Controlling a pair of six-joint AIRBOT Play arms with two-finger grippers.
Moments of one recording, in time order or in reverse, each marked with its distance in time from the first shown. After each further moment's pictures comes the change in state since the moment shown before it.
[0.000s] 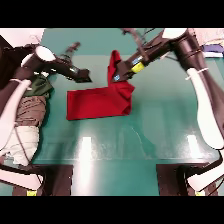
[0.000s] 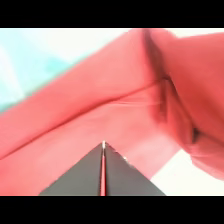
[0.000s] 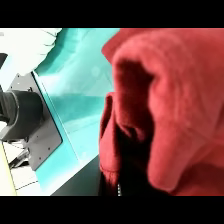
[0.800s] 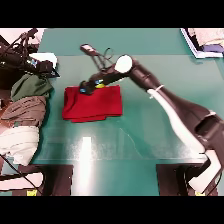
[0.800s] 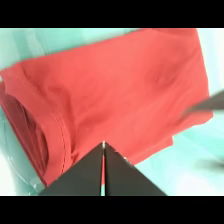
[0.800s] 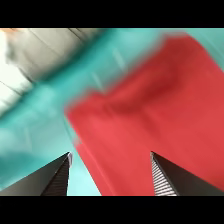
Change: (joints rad) left arm 0.214 0.175 -0.003 0.067 -0.238 0.006; right arm 0.175 -0.045 -0.177 -0.093 -0.475 -0.197
